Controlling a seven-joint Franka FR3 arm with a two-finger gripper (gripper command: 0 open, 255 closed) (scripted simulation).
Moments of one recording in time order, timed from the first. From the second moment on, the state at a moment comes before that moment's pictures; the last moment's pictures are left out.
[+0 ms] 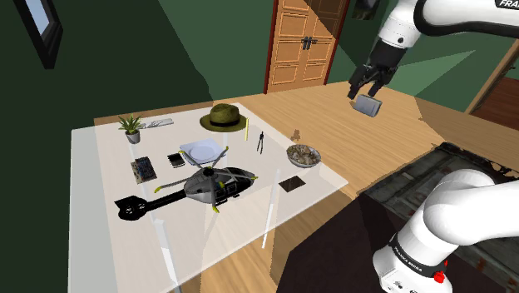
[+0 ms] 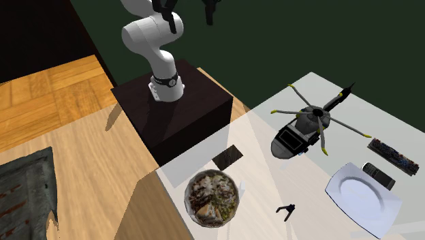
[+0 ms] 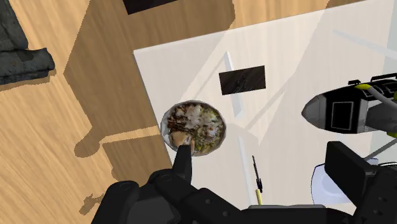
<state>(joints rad) 0.01 -0.83 -0.06 -2.34 -0.09 1.72 0.17</state>
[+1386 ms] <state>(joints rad) 0.04 -0.38 -0.10 -2.58 -0.07 2.31 0.16</state>
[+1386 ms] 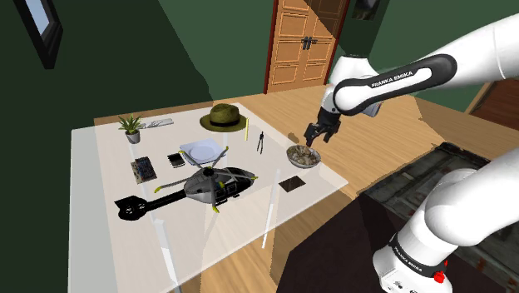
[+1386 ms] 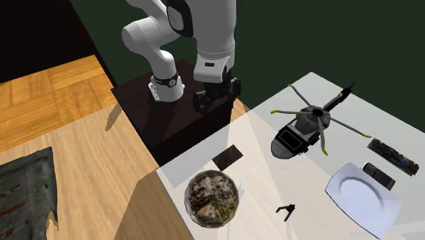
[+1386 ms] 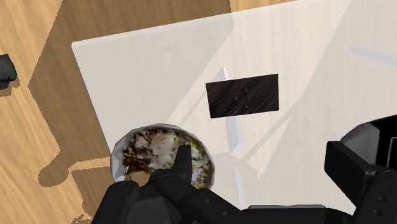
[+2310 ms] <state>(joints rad) 0.06 0.19 -0.10 -2.48 0.03 2.71 0.08</state>
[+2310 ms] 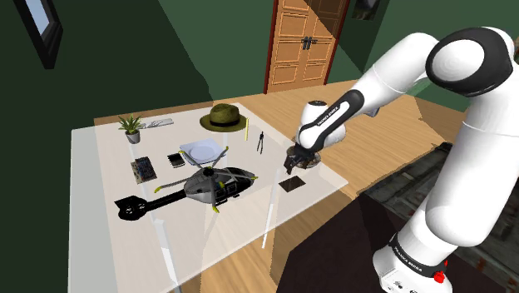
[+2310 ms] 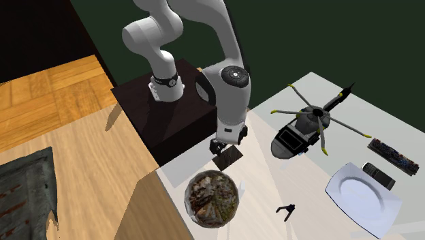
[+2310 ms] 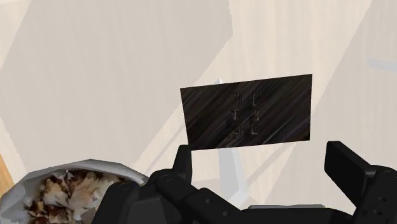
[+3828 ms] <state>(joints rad) 0.05 0.38 -0.07 -2.42 0.07 2.83 0.05</state>
